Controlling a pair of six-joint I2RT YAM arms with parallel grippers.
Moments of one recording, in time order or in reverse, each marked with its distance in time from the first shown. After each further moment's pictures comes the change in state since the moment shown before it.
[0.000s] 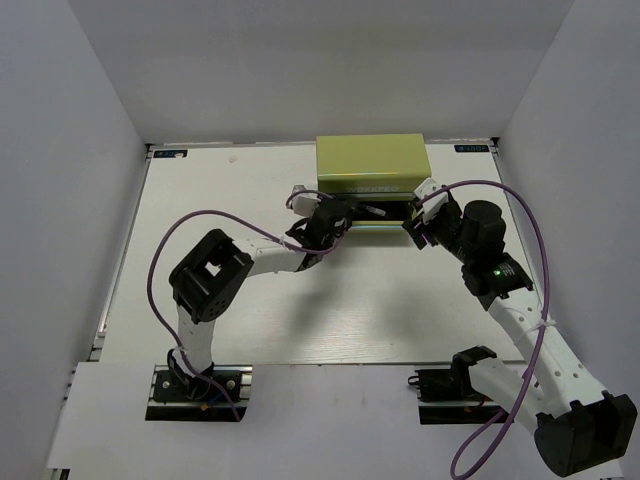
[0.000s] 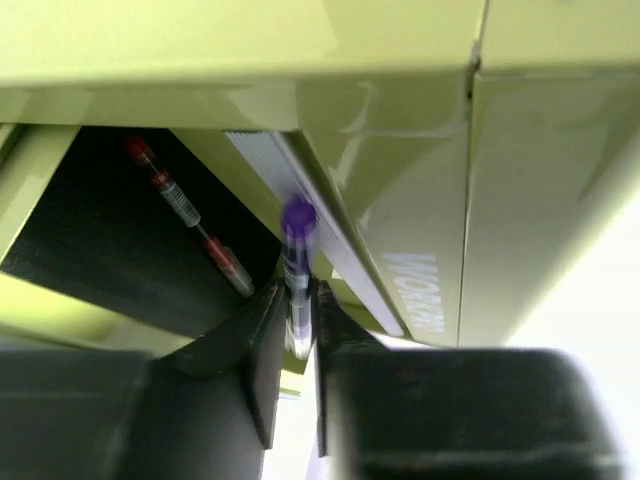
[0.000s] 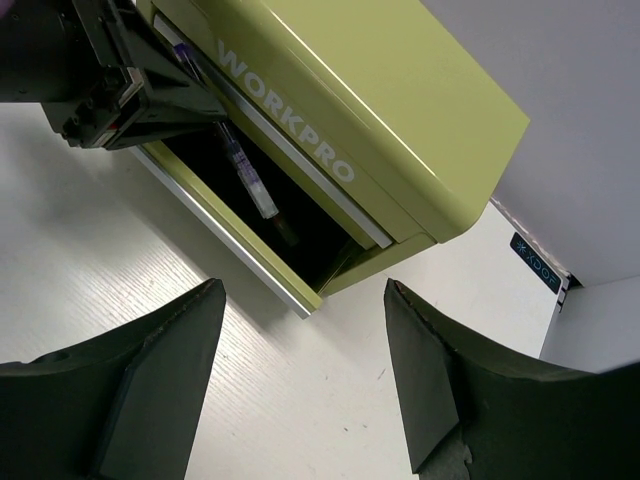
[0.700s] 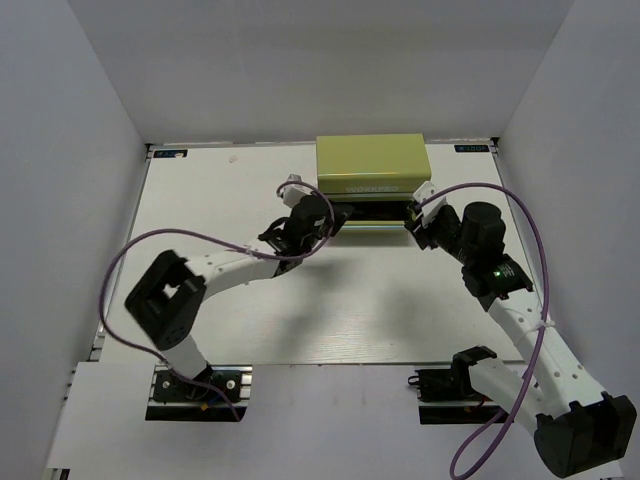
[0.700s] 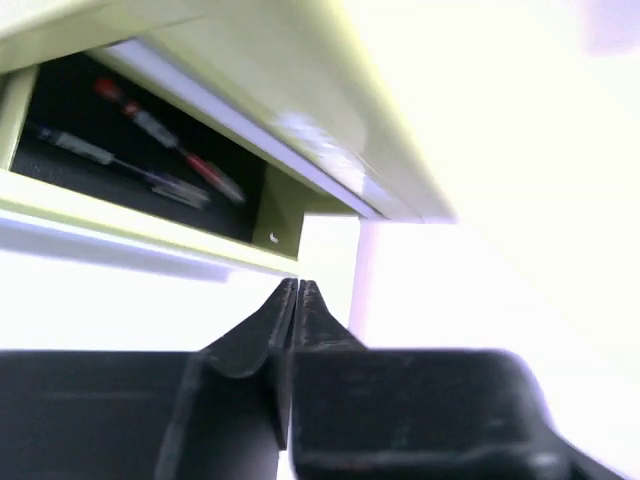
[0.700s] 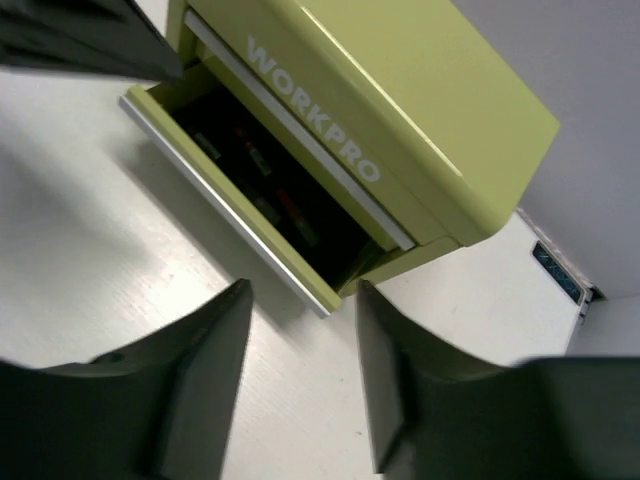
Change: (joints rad) left arm 0.001 -0.229 -0.101 -0.116 0.162 0.161; right arm -0.006 -0.005 -0.009 -0.007 -0.041 -0.007
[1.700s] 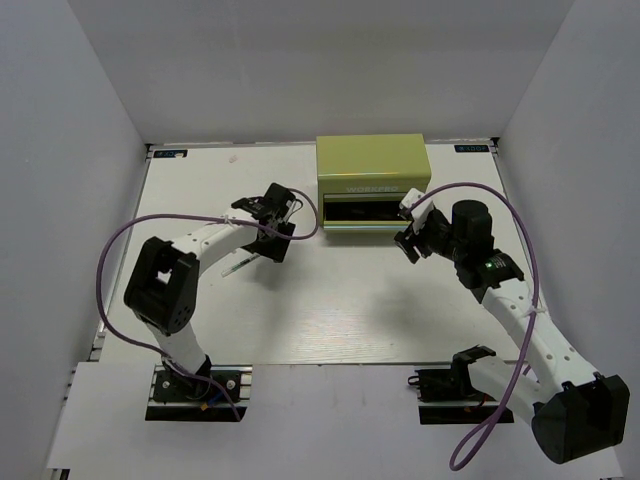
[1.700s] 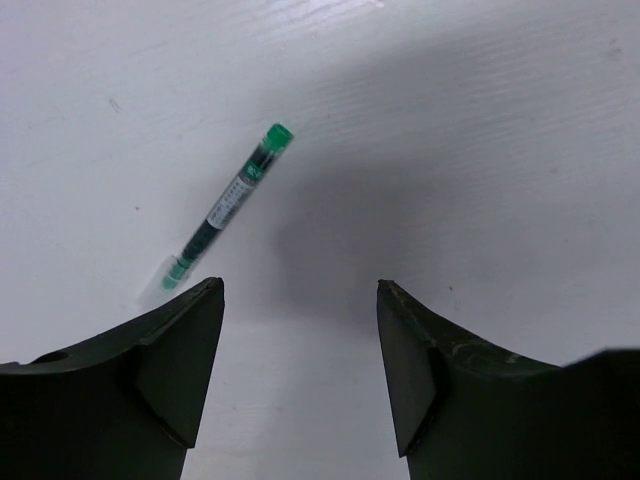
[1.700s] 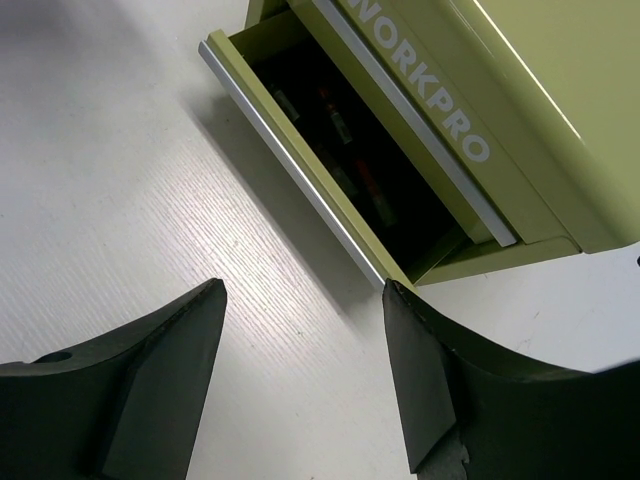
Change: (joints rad) left arm 0.268 -0.018 0.145 -1.030 0.100 1.208; right arm -0.001 0.082 -0.007 -0.082 -0.129 -0.010
